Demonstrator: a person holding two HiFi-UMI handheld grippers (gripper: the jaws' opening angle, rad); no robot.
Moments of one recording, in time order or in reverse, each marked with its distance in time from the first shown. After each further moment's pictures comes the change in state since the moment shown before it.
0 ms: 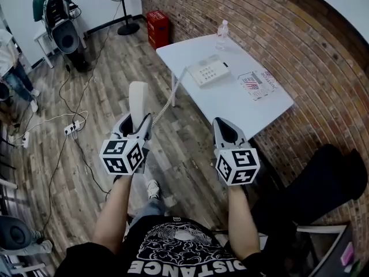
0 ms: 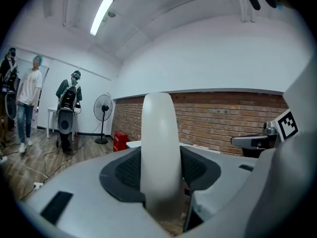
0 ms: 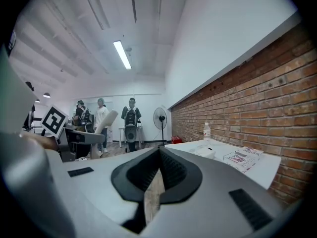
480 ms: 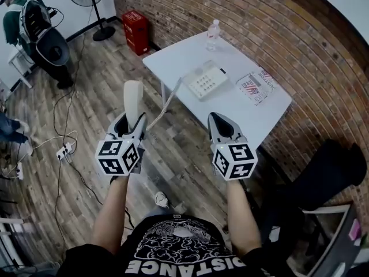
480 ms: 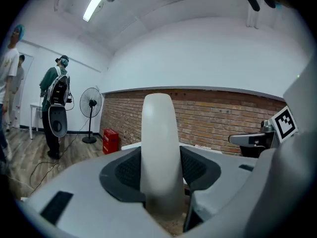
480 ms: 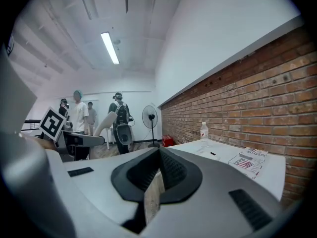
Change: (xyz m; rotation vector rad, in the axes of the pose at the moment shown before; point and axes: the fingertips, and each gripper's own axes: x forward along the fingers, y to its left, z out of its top) left arm 0.134 0.093 0.039 0.011 0.064 -0.143; right arm 0.142 -0.018 0.029 0.050 0.033 -0.134
